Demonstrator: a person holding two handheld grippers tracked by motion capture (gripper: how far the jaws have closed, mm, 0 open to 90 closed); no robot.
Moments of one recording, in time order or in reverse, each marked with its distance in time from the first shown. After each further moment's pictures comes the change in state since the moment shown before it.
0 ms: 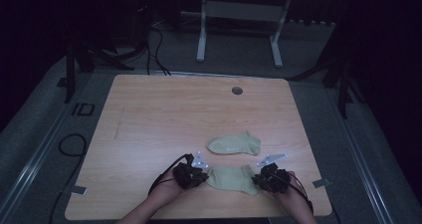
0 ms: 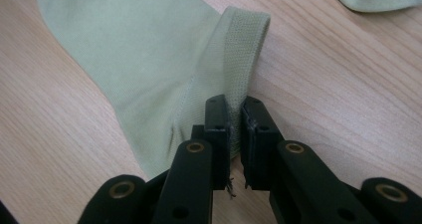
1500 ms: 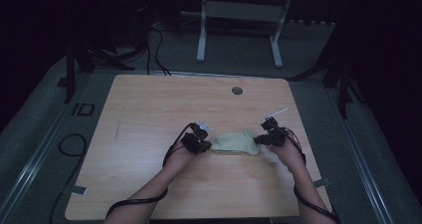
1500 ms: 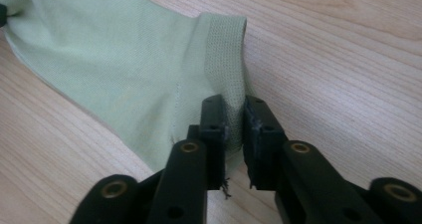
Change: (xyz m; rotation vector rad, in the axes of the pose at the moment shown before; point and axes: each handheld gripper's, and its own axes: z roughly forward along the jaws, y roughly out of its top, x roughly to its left) left arm 0.075 0.059 0.029 -0.006 0.111 -0.189; right arm -0.102 0.093 0.025 0.027 -0.019 0.153
